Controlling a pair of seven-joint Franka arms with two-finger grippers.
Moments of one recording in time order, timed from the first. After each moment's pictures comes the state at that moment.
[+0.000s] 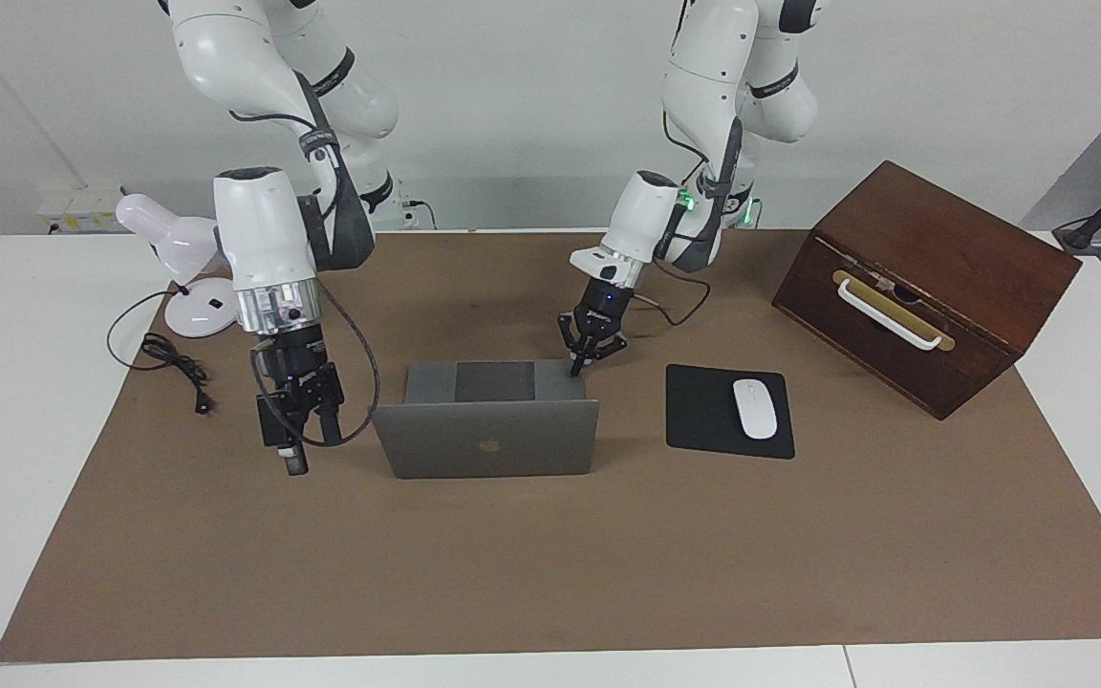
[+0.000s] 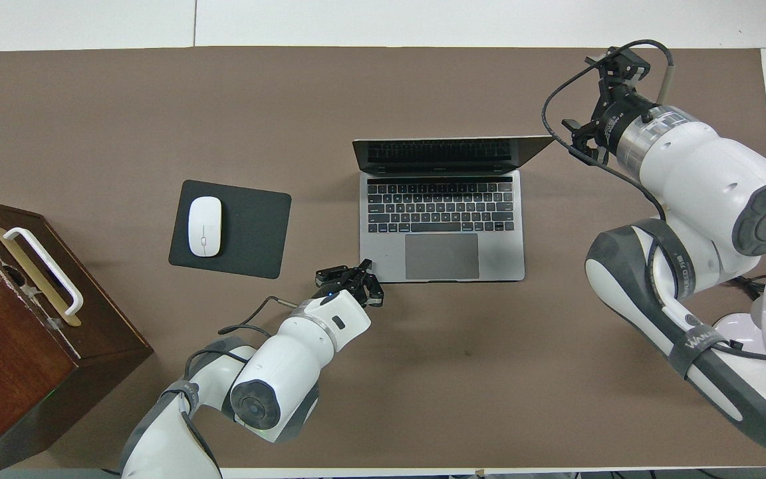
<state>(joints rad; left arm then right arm) -0.75 0.27 -0.01 -2.49 -0.16 3.50 -0.27 -0.54 0.27 0.64 -1.97 -0.46 2.91 2.04</state>
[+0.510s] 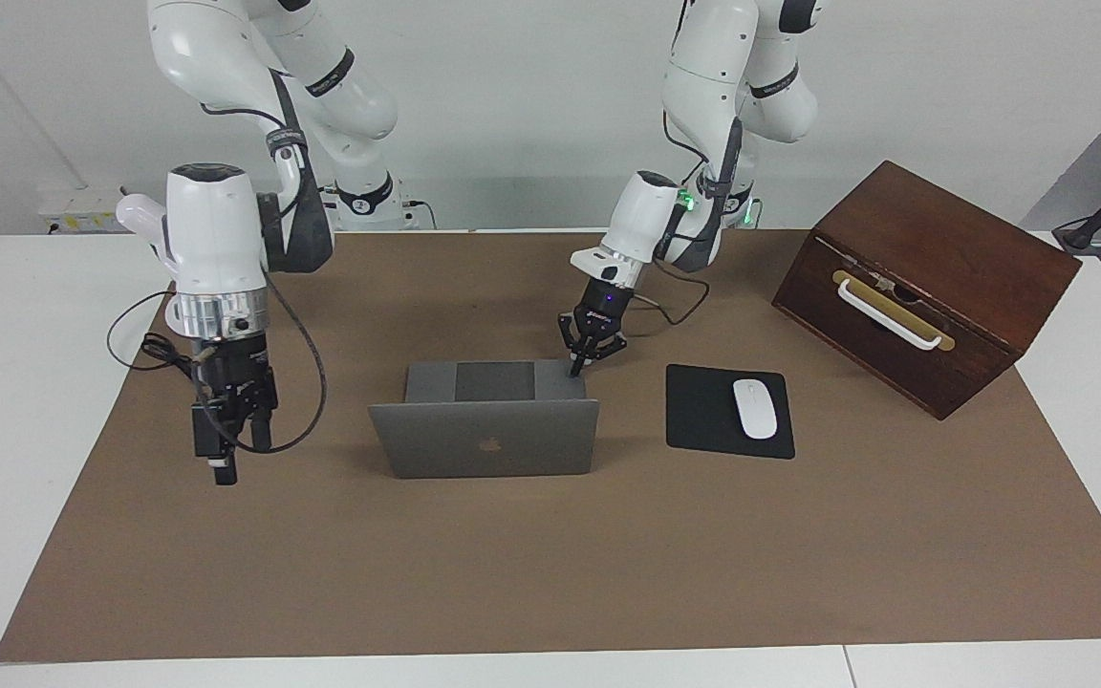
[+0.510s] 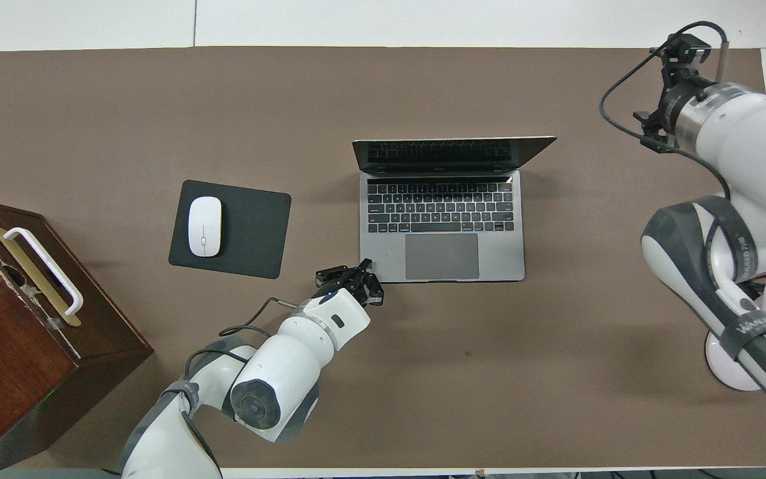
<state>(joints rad) -0.75 0.28 -0.01 -2.48 -0.16 3.50 -0.34 -0.63 0.27 0.60 -1.82 -0.52 2.65 1.76</state>
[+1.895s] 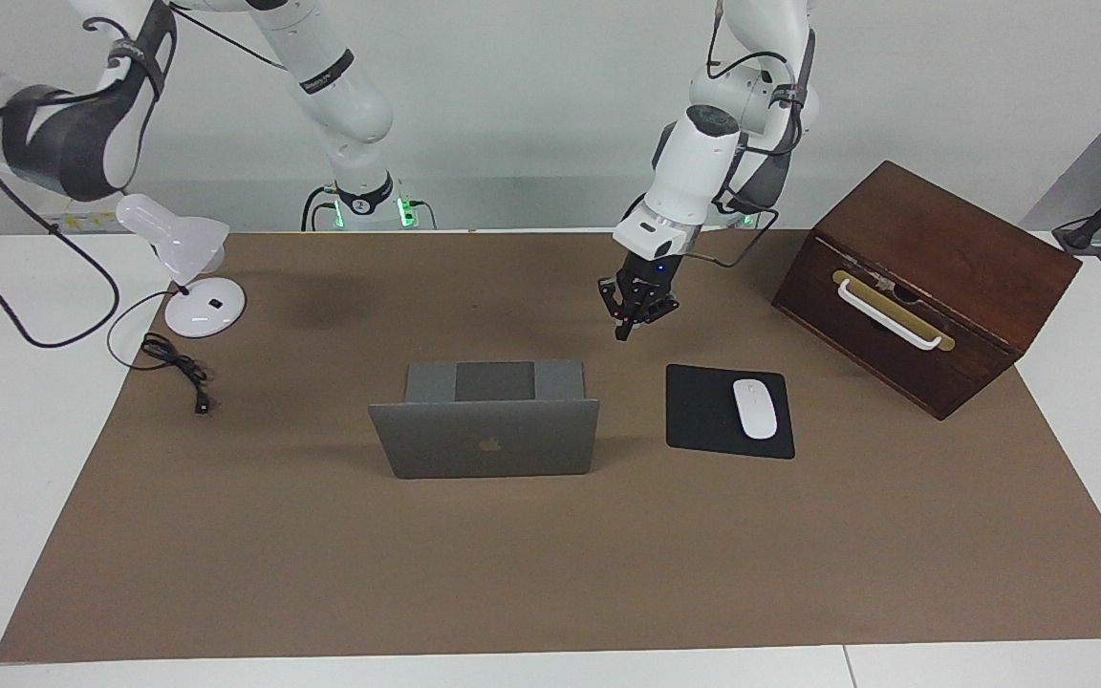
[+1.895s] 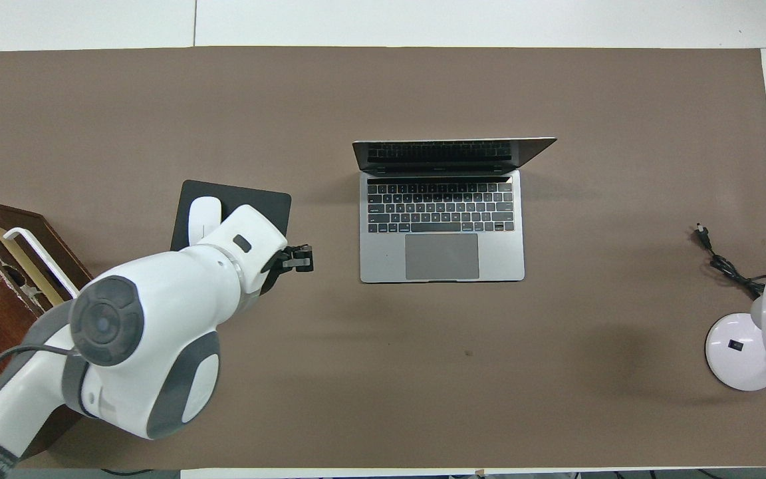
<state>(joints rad) -0.52 -0.16 0.02 -2.28 -0.17 2.46 -0.36 -0.77 0.22 0.42 -1.40 -0.40 2.07 -0.02</state>
